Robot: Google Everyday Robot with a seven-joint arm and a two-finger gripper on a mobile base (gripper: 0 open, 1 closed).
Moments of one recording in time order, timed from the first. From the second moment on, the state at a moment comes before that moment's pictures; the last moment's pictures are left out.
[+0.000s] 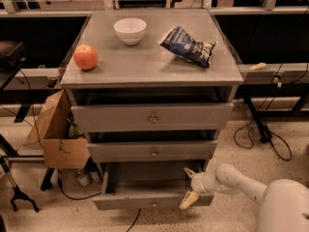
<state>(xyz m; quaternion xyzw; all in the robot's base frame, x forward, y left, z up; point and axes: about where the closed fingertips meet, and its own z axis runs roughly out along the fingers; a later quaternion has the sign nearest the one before) 0.585 -0.151 0.240 -0.59 0.71 0.21 0.32</state>
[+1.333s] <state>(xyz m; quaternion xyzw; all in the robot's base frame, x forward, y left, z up) 0.613 -0.110 0.194 -0.59 0.69 0.25 0.33</state>
